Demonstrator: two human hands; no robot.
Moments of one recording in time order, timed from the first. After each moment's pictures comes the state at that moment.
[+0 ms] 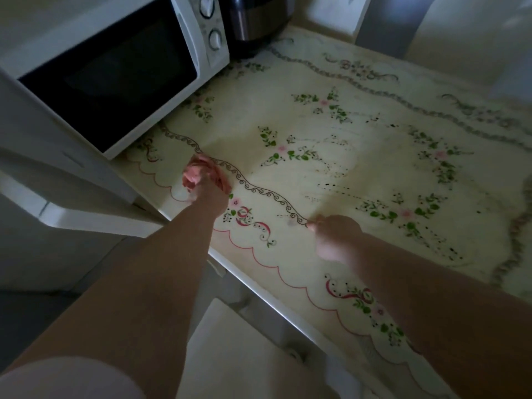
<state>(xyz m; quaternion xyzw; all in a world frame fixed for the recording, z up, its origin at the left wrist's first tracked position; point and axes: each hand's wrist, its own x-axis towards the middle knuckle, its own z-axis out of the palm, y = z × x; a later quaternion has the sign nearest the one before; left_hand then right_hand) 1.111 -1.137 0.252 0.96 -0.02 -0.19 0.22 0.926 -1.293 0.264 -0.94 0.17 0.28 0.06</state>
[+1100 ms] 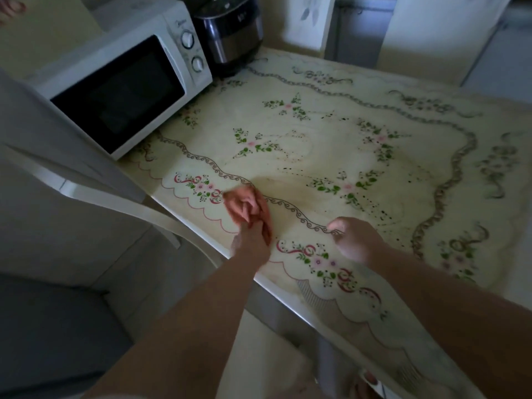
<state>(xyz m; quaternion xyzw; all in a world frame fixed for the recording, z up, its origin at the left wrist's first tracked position) 0.873 -1.177 0.251 0.95 -0.19 -0.23 0.08 0.753 -1.355 0.270 -0.89 0.29 0.12 0.33</state>
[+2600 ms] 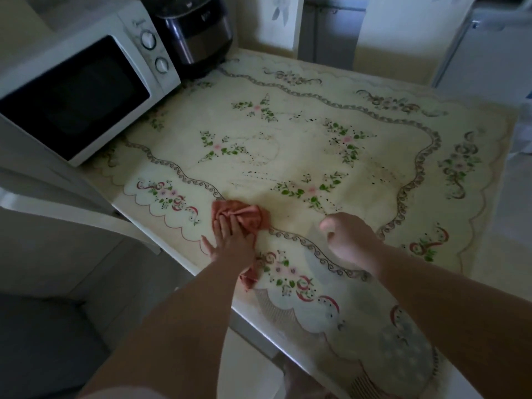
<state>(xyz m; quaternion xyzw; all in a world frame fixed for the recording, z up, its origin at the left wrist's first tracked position) 0.856 -1.230 0.222 0.96 -0.17 -0.22 -0.02 0.725 -1.420 0.259 -0.91 0.30 0.08 0.29</state>
